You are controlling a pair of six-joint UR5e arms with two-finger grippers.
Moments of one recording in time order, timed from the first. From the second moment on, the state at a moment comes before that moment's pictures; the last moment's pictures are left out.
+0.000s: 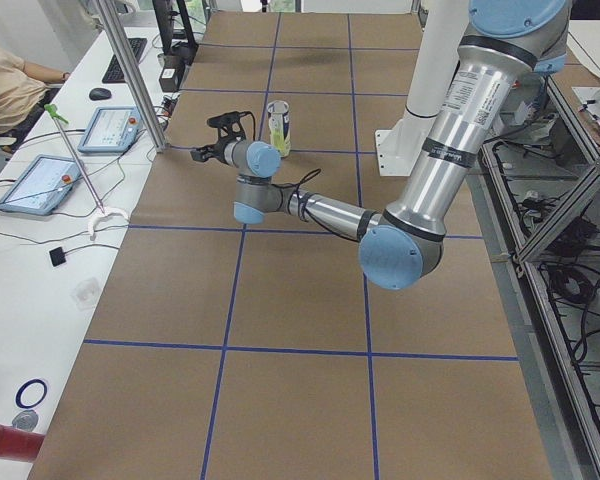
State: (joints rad) left arm -1.09 -1.95 -1.40 -3.00 -1.98 -0.40; right arm 1.50 -1.34 1.48 -1.54 2.28 -0.02
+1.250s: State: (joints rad) left arm -1.54 -1.83 -1.53 -1.88 -2.38 0.12; right arm 1.55 -1.45 1.48 -1.51 2.30 -0.02
